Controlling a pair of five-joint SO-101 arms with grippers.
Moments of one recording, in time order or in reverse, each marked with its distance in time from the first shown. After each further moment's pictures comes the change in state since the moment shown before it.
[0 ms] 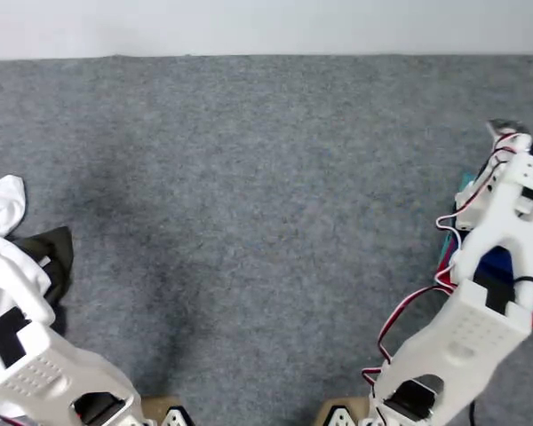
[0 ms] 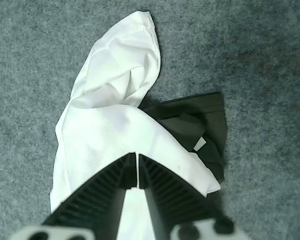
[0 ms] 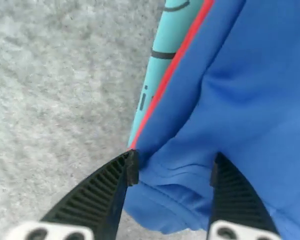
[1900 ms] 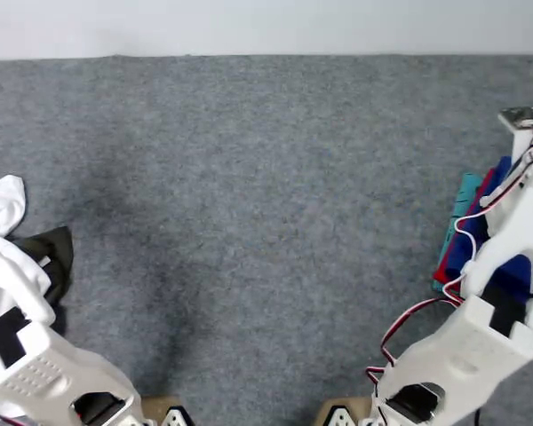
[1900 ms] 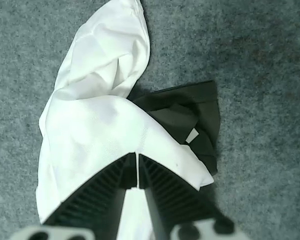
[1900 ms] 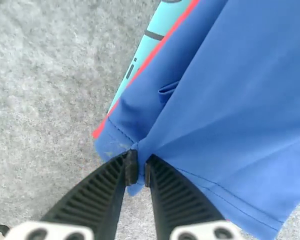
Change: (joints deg) left arm 0.0 0.1 3.5 0.0 0.0; right arm 4.0 -6.8 -3.3 7.0 16.8
